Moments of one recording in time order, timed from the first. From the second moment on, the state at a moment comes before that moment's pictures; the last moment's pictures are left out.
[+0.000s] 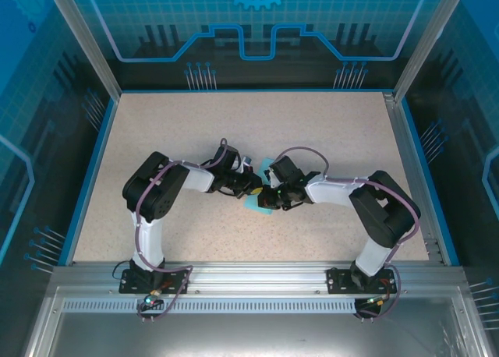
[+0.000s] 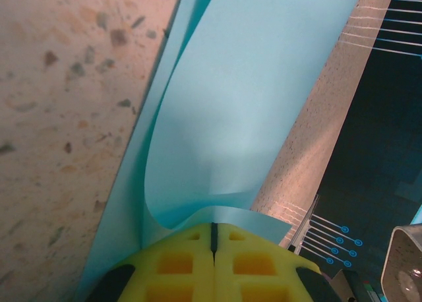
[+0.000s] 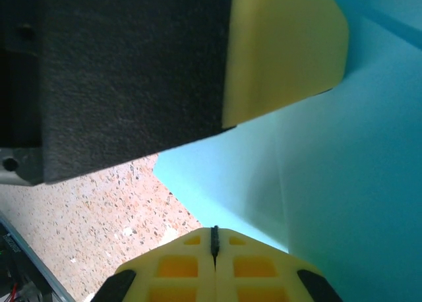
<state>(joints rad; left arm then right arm) -0.48 2.00 0.94 0.24 0.73 -1.05 0.67 1.71 0.85 -0.18 -0.40 0.71</state>
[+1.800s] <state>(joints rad) -0.48 2.01 0.94 0.23 0.73 -1.03 0.63 1.68 0.75 -0.16 -0.42 0.67</state>
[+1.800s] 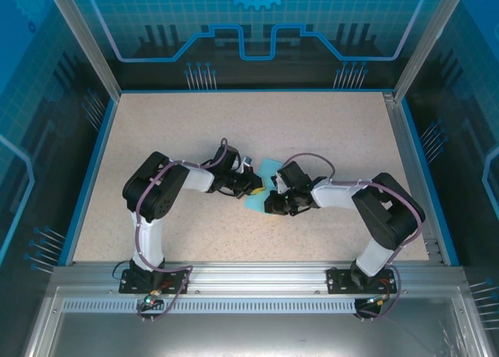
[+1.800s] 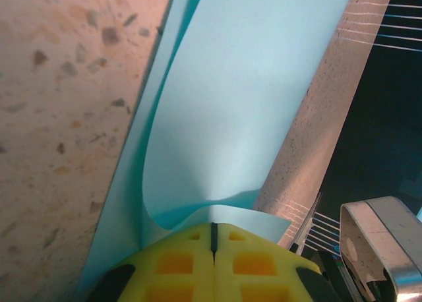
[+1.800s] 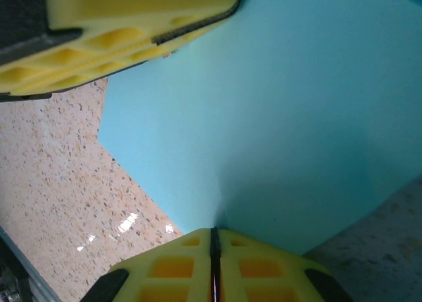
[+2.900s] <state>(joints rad) -0.48 2.01 0.94 0.24 0.73 -1.03 0.60 1.65 0.76 -0.12 -0.45 0.80</state>
